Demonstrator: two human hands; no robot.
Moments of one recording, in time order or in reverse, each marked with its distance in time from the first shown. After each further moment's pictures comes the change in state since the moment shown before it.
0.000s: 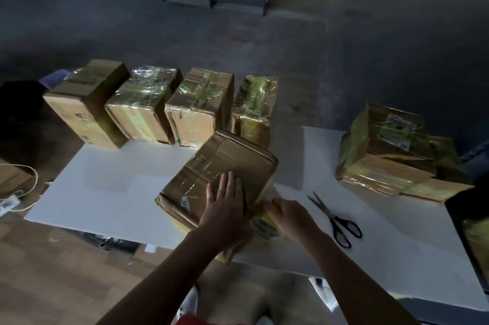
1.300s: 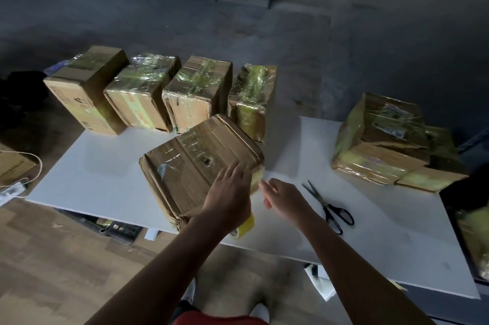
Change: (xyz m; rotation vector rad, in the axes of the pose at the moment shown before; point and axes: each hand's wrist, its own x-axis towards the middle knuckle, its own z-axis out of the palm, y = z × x) left_hand -0.004 0.031 -0.005 -0.151 0.282 0.098; right_hand -0.009 -0.005 -0.010 0.123 0.066 0.001
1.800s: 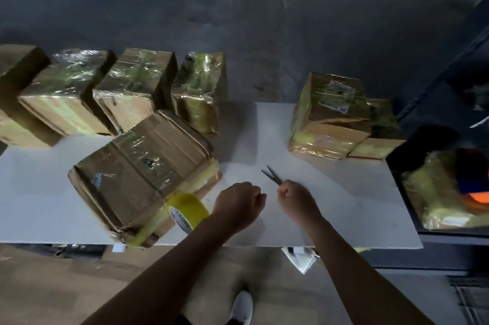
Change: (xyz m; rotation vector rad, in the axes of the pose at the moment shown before) left_hand 0.031 0.081 0.064 -0.133 -0.150 0.097; right_hand -0.031 0.115 -0.034 -0.159 0.237 0.266
